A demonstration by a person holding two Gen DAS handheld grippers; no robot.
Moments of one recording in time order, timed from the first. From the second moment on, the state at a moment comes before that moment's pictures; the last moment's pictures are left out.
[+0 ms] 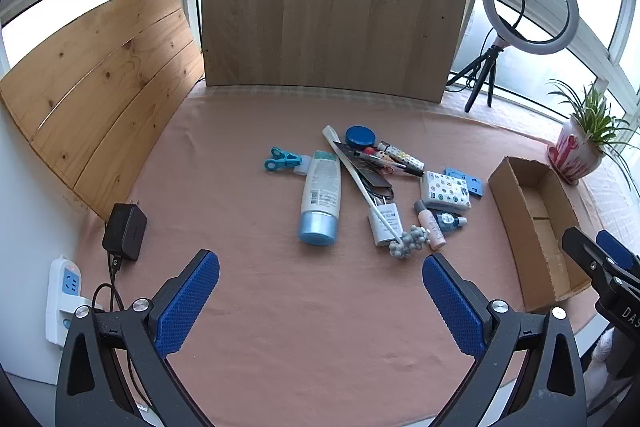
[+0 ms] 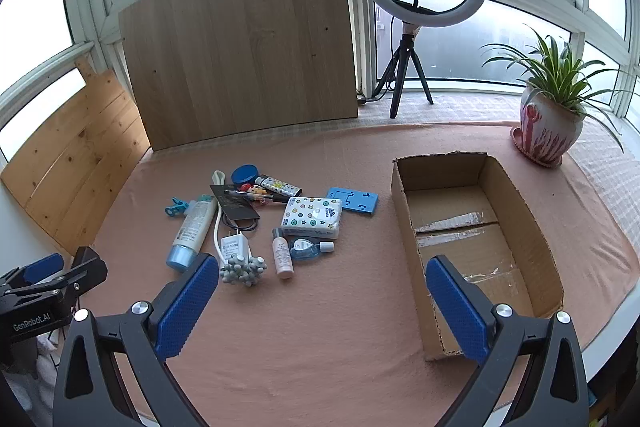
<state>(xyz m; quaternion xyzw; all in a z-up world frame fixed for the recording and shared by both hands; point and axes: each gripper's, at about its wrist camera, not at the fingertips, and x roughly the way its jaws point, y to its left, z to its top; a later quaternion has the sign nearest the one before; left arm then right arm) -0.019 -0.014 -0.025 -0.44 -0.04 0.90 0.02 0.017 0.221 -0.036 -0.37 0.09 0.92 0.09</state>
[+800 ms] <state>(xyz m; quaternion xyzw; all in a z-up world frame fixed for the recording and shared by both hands) -0.023 -0.008 -0.029 -0.43 -0.03 0.90 0.02 0.014 0.232 -0.046 -0.39 0.11 0.91 0.10</state>
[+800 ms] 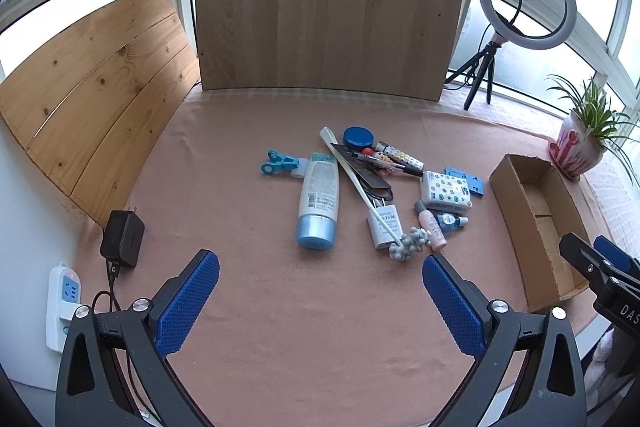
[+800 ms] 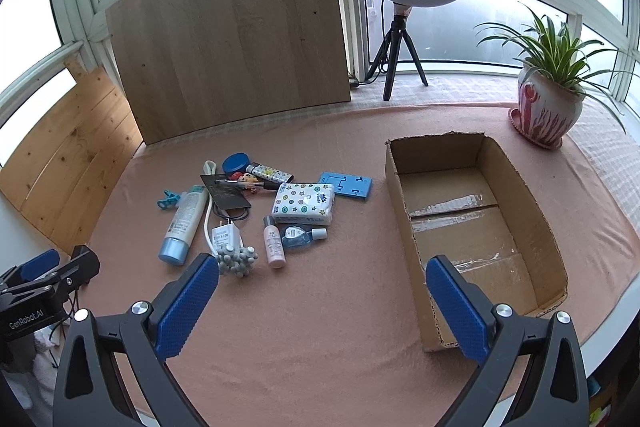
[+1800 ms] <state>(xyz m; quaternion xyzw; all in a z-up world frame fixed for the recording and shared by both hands) -0.059 -0.012 -0.048 -0.45 -0.03 0.89 0.01 -0.019 0.244 -0.058 -0.42 0.13 0.90 0.08</state>
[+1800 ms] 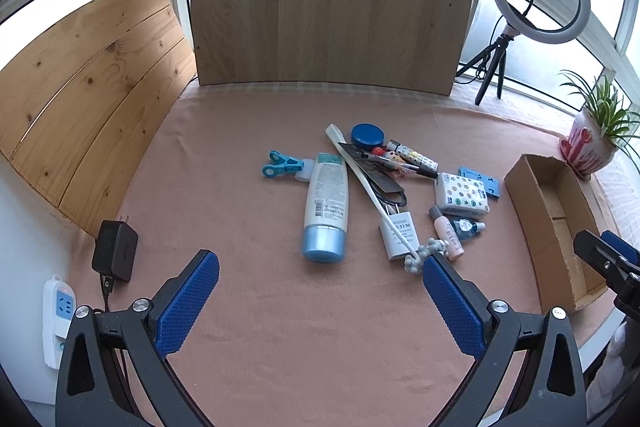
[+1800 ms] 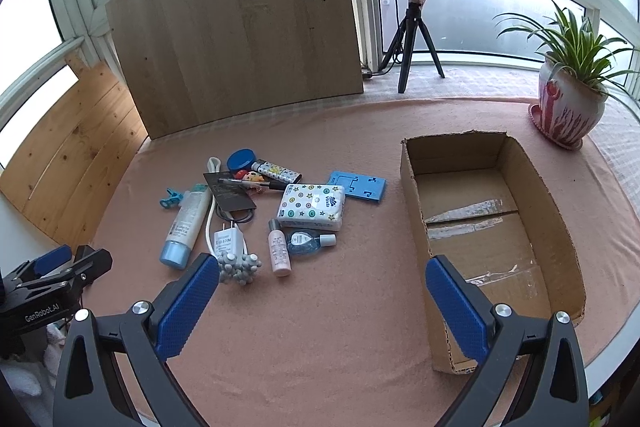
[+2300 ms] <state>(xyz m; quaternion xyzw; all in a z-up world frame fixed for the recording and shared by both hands) -0.114 -0.021 -0.091 -0.48 -0.03 0.88 0.00 -0.048 0.257 -0.082 -0.45 0.16 0.87 0.06</state>
